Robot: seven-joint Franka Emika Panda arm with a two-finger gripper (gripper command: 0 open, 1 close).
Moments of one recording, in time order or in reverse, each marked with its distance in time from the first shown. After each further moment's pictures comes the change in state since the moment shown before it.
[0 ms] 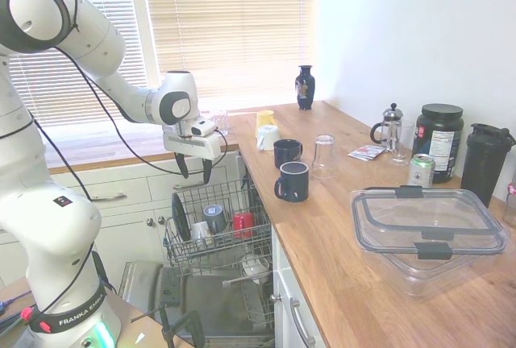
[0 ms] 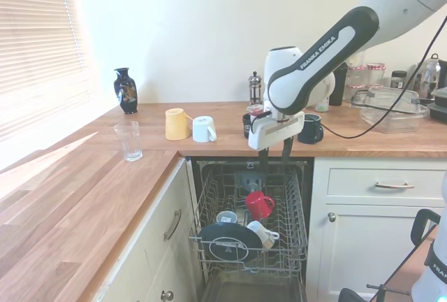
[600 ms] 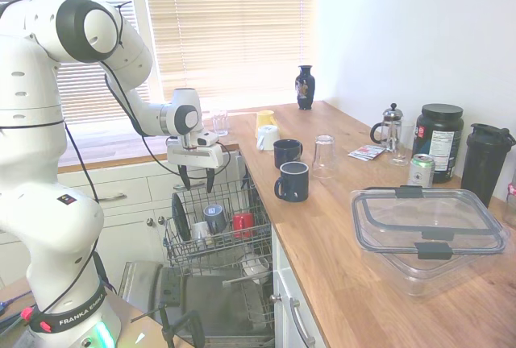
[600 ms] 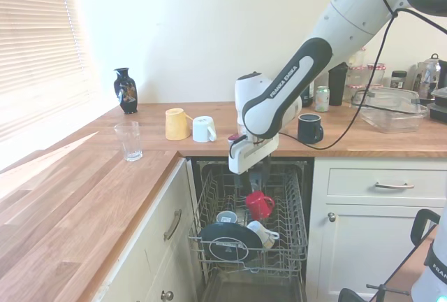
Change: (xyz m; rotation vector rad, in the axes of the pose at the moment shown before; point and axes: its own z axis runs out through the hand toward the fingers) arm 0.007 -0.047 0.061 -0.104 -0.029 -0.116
